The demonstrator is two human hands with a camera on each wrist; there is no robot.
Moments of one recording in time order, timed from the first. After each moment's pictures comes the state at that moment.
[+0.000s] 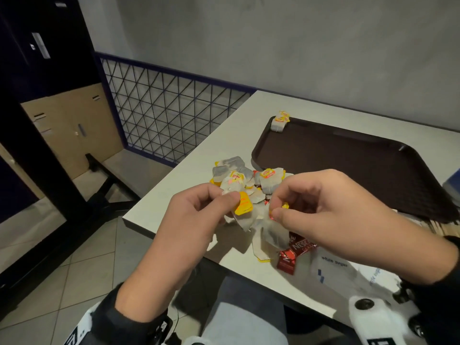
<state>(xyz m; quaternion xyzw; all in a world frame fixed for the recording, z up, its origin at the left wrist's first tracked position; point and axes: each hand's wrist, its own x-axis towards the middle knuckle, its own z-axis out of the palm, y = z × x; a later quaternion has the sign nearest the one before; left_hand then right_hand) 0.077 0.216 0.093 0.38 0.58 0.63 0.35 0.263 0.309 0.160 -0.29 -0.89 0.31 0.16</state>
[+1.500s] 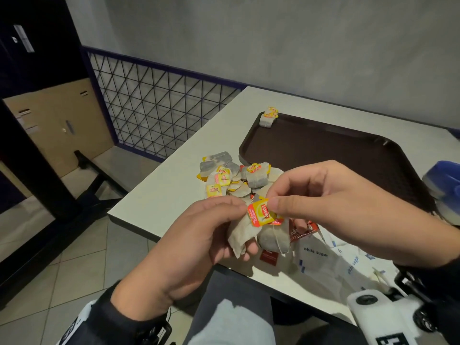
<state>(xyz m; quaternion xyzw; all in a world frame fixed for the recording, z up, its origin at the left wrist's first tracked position) 0.107 0.212 0.102 0.33 0.40 0.60 0.61 0.282 0.304 0.179 -0.32 -0.80 0.49 0.14</state>
